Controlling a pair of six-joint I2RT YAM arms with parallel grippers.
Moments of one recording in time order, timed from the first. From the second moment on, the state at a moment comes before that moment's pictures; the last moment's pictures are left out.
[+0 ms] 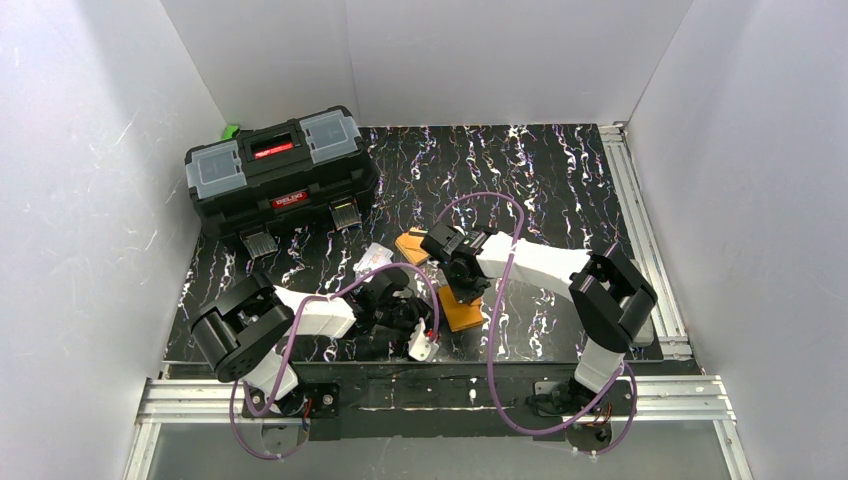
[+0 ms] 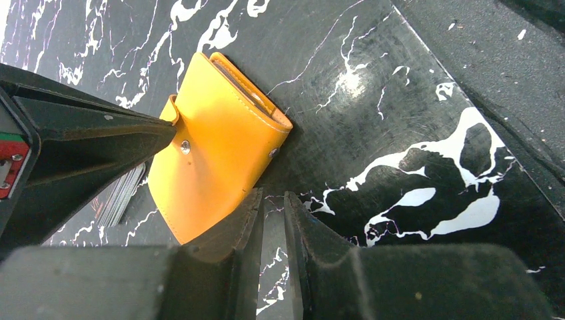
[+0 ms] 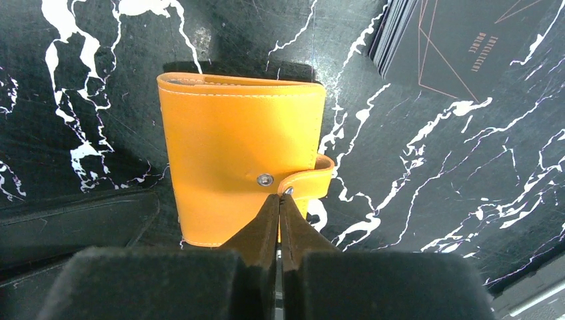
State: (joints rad) left arm -0.89 1.52 0.48 0.30 0.61 1.31; right arm 0.93 1.74 1.19 -0.85 0.20 0.47
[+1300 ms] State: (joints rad) left arm -0.89 1.51 0.46 0.31 0.61 1.31; right arm 0.93 1.74 1.18 -0.79 0.15 0.48
